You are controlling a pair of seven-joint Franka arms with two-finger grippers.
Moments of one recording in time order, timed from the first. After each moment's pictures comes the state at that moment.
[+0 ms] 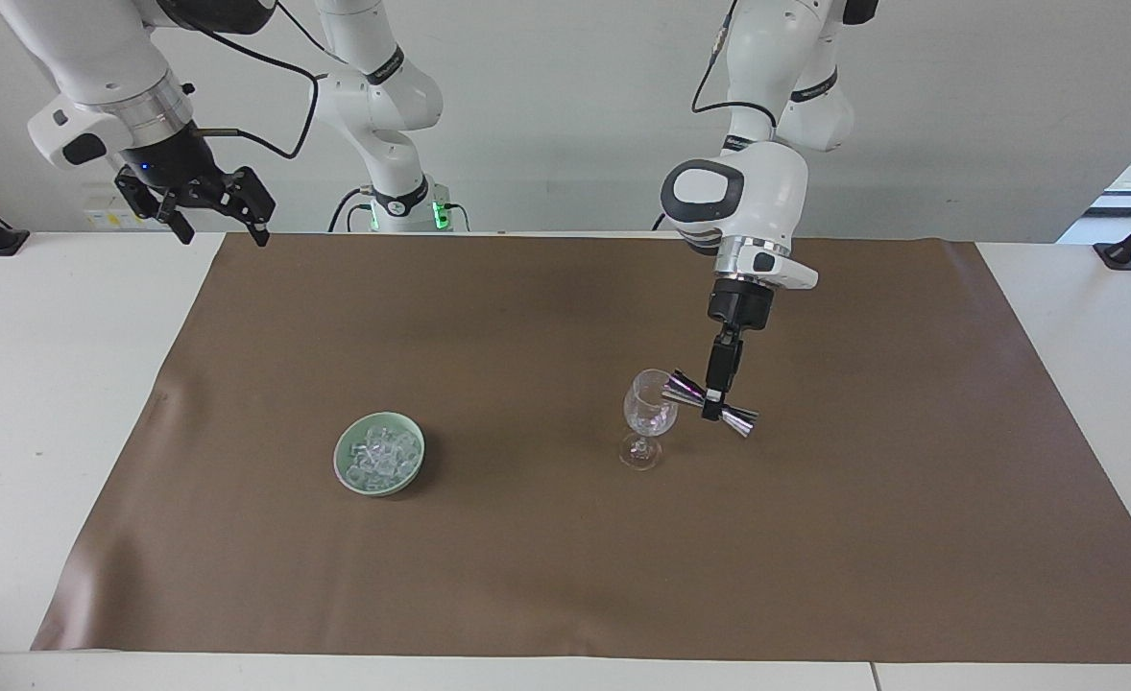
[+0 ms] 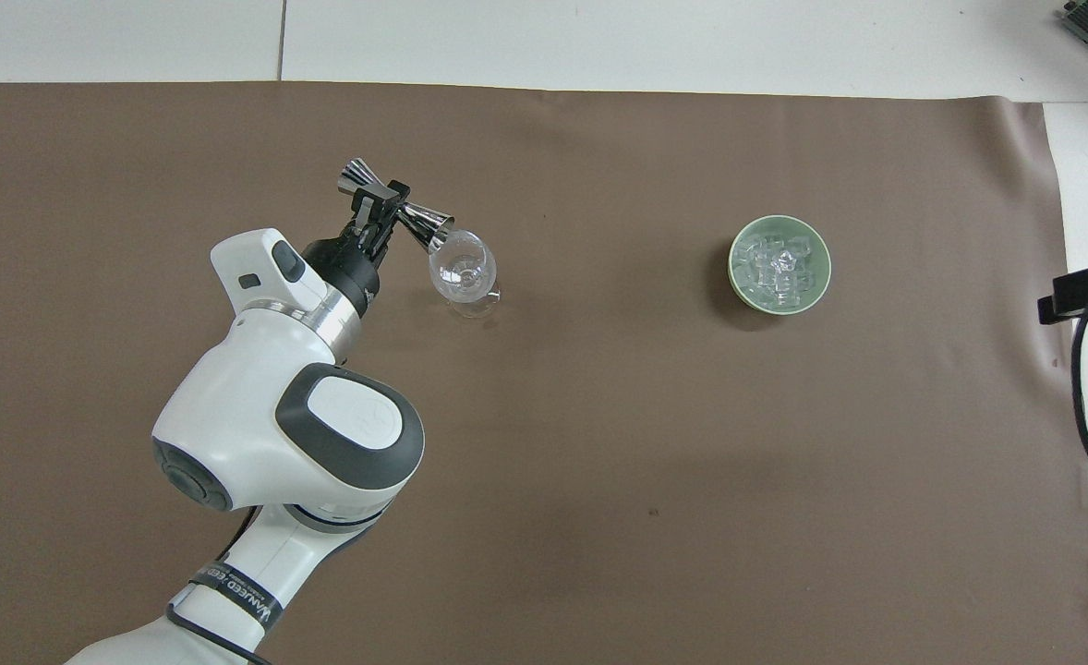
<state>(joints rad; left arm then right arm) -0.77 0.20 0.17 -1.99 -1.42 3.30 -0.14 -0.03 0.01 -0.07 -1.48 0.00 1.46 -0.04</state>
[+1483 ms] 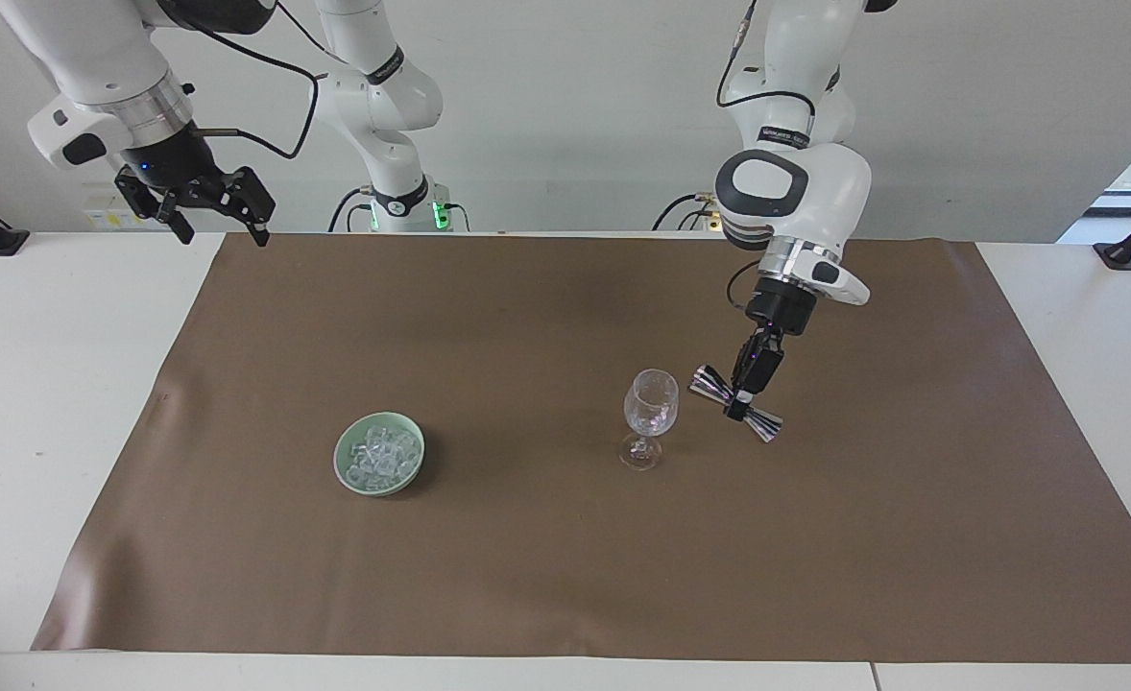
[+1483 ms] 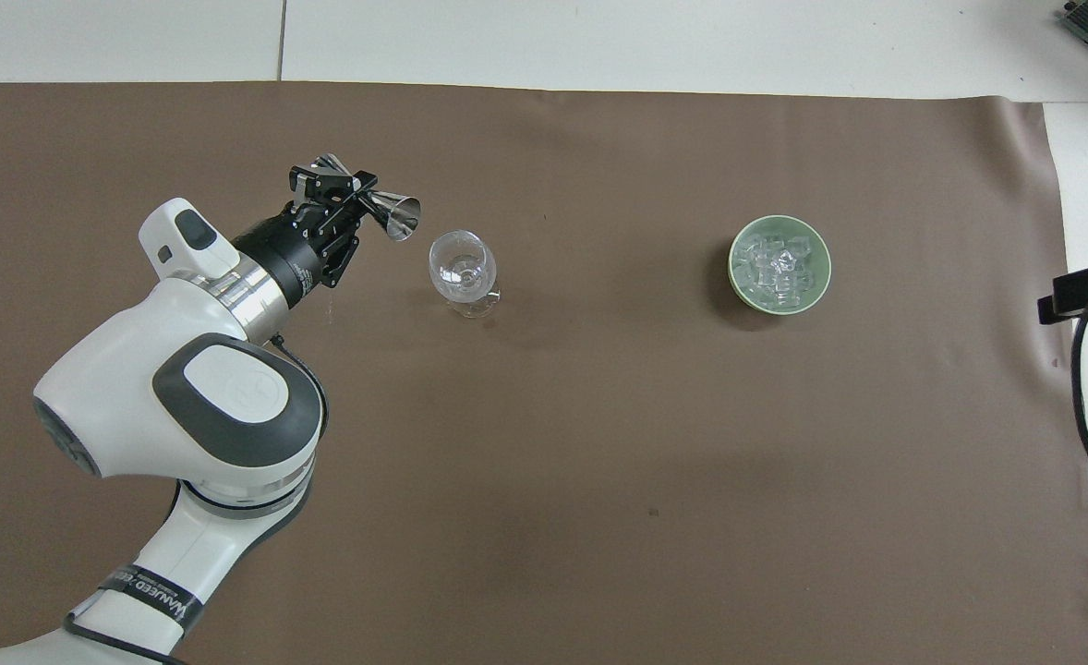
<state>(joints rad) -0.64 0.10 0.19 -2.03 -1.45 3.00 -0.31 -0.03 0.01 -0.07 -1.48 0.00 1.46 -0.04</state>
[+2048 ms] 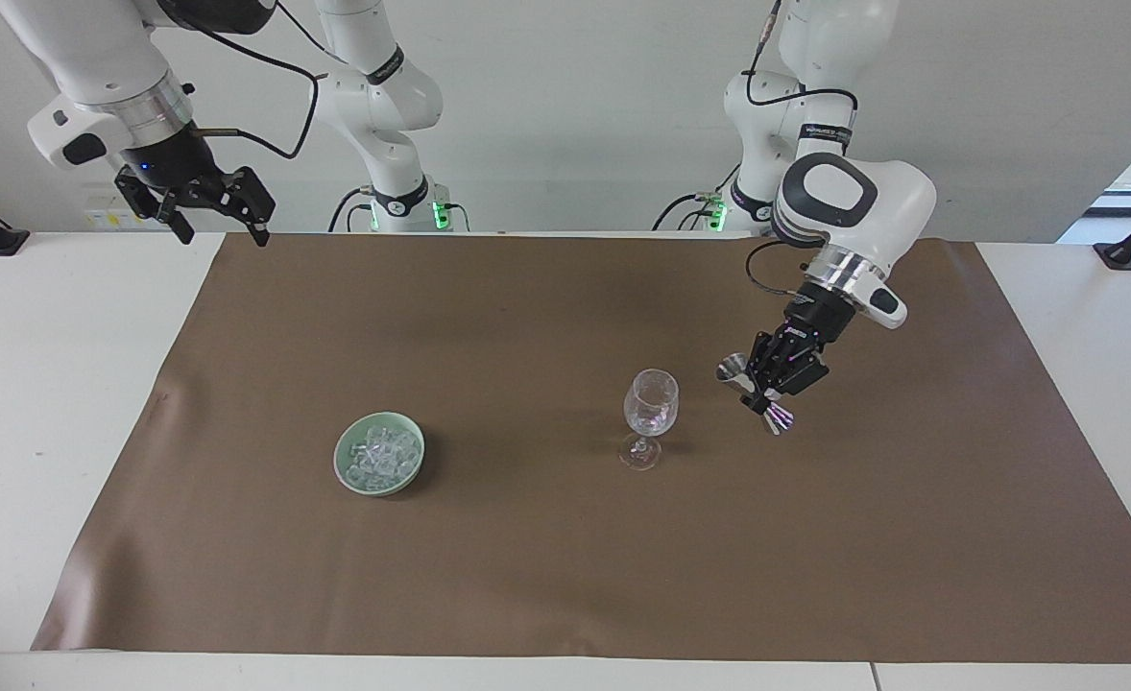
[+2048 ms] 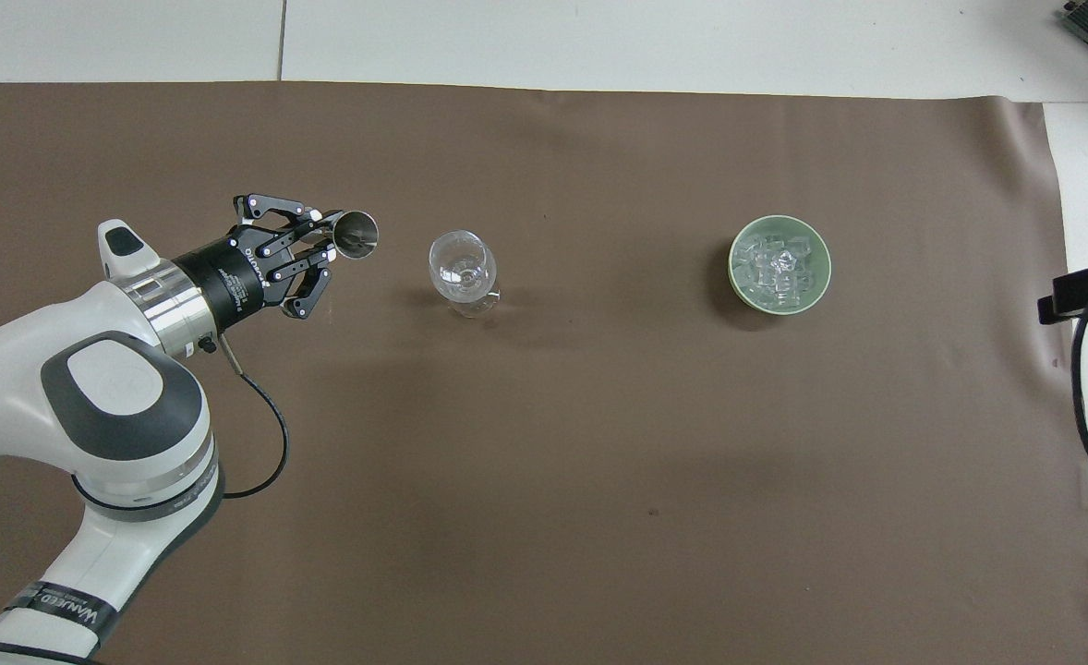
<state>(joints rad) -0.47 0.04 0.19 -2.14 -1.45 2.67 -0.64 -0.03 0.01 -0.07 -1.48 0.00 1.46 -0.04</state>
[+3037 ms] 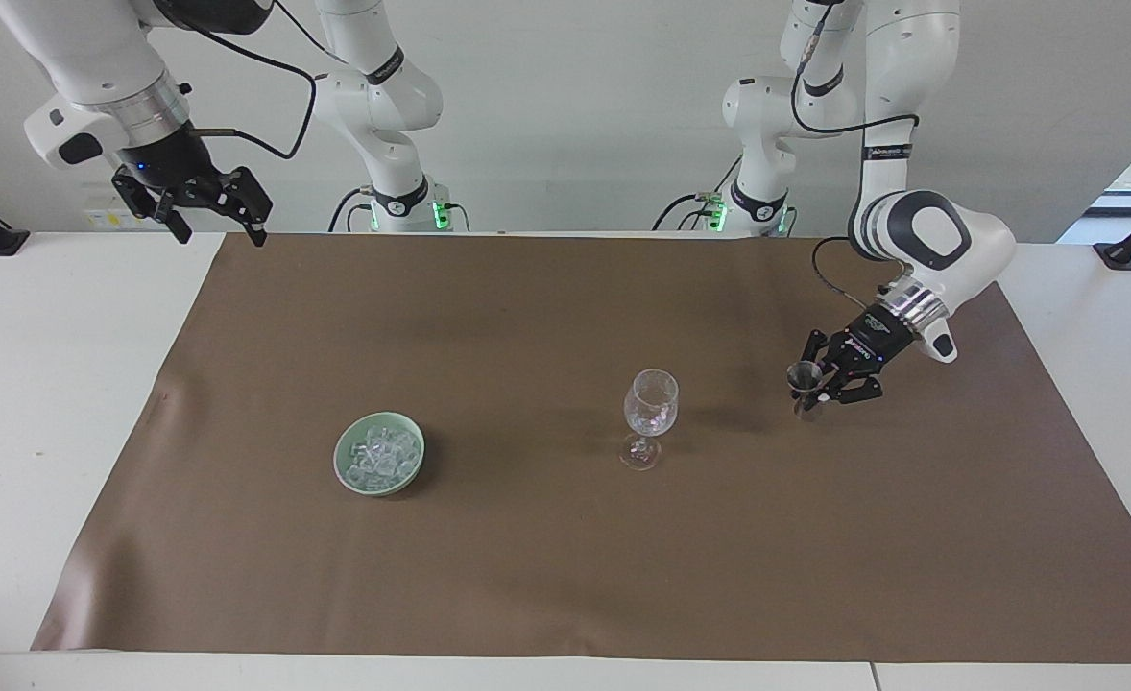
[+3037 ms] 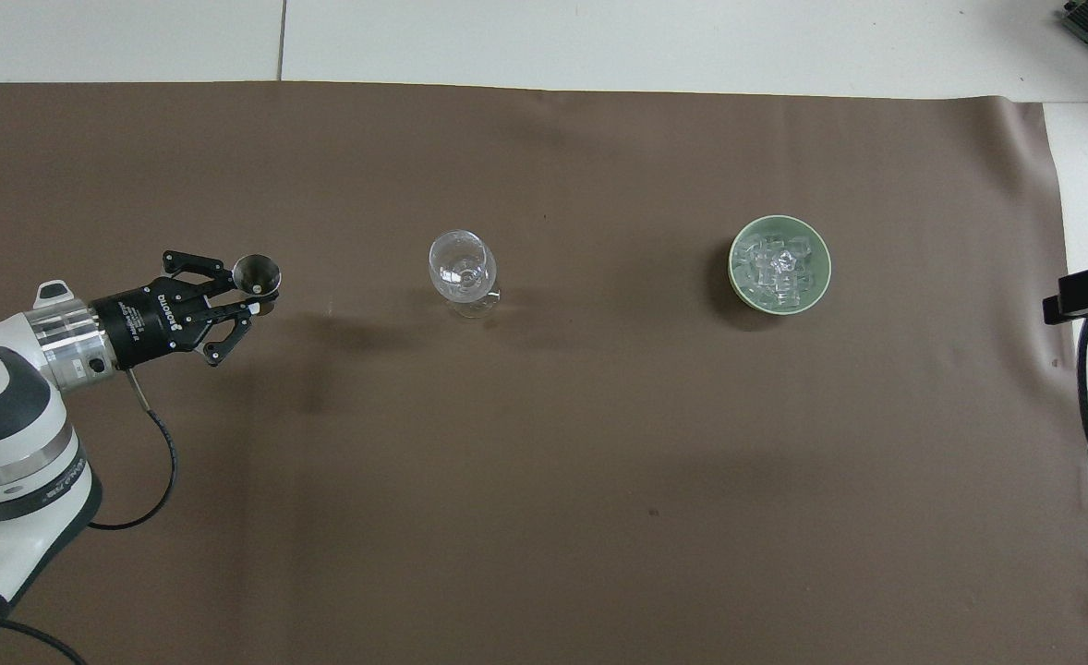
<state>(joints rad) -0.13 0.08 0.19 -2.24 -1.37 2.22 -0.86 -0.03 0.01 -0.07 -1.48 0.00 1.46 -0.04</state>
